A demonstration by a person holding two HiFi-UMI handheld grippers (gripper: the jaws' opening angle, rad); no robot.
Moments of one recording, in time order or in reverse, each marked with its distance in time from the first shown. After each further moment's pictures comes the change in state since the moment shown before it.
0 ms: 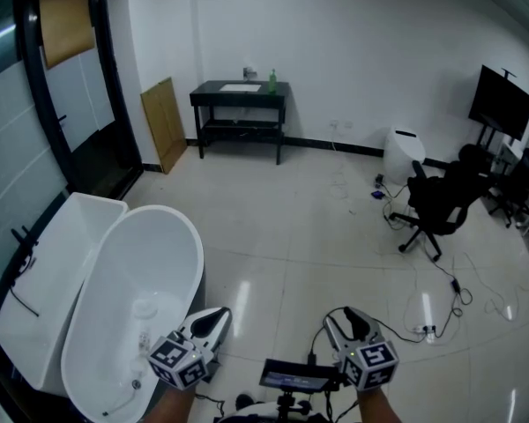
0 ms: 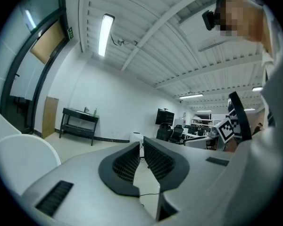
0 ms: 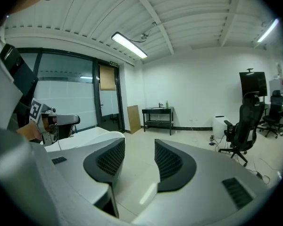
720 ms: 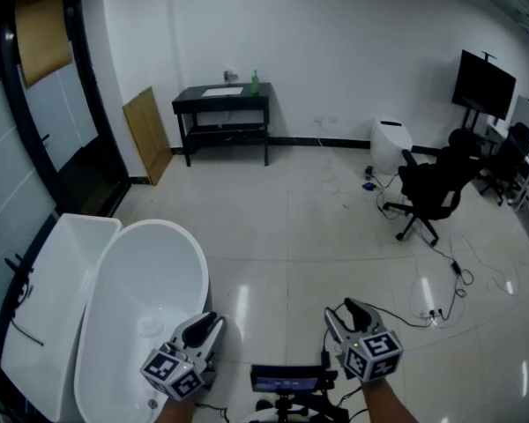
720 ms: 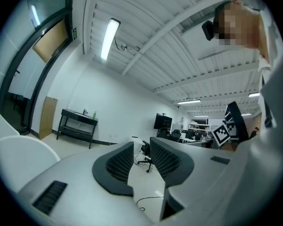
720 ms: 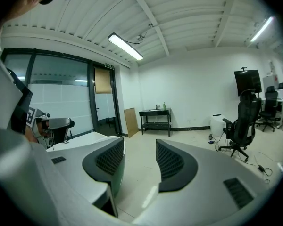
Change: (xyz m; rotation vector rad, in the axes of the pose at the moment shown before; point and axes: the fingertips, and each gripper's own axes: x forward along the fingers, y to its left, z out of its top) left arm -0.036 0.062 0.018 -0.029 -0.050 -0.052; right arm 0.042 0.040 0.016 0.035 -0.029 -0.045
